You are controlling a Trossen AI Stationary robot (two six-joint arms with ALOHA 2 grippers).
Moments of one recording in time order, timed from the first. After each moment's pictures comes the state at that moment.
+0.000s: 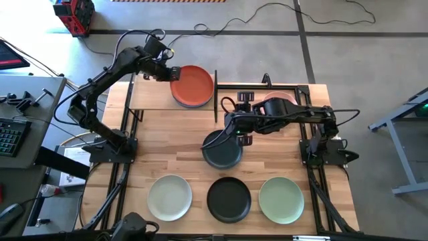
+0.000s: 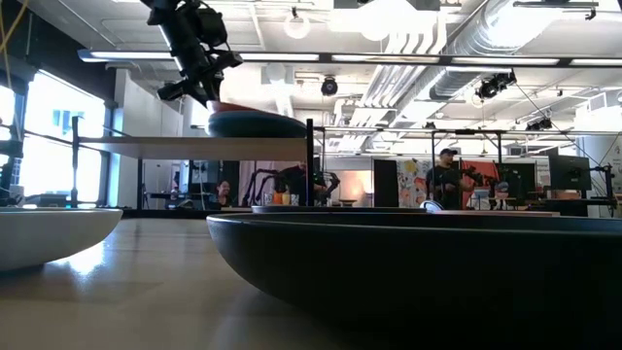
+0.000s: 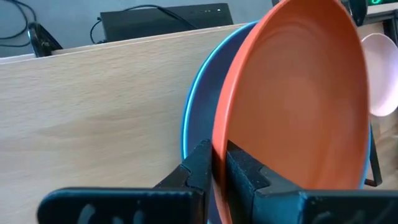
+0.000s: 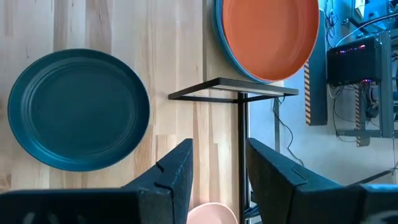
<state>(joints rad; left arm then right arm) 0.92 1.50 1.47 -1.02 0.17 -0.47 0.15 1.88 2.28 -1.55 0.59 -0.08</state>
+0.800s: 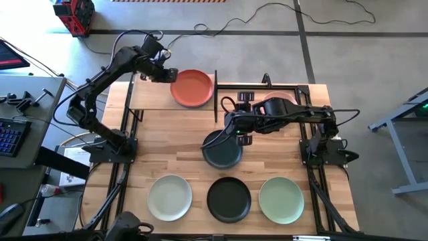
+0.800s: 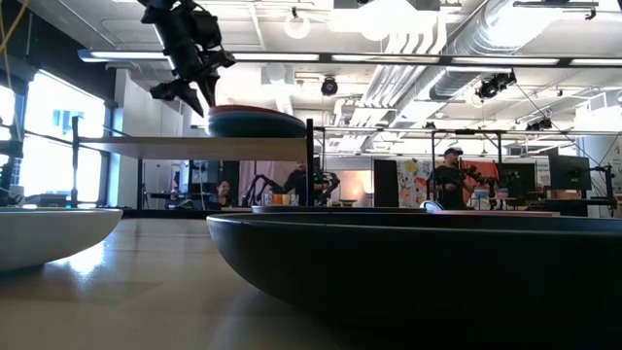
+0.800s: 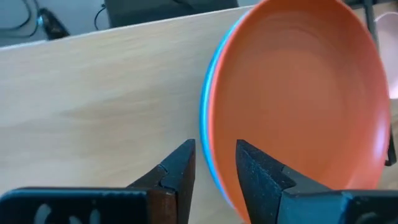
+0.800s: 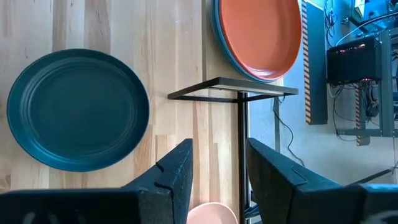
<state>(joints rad) 0.96 1.49 1.47 -1.10 0.20 -0.40 0.15 1.88 2.28 -1.55 0.59 -0.08</state>
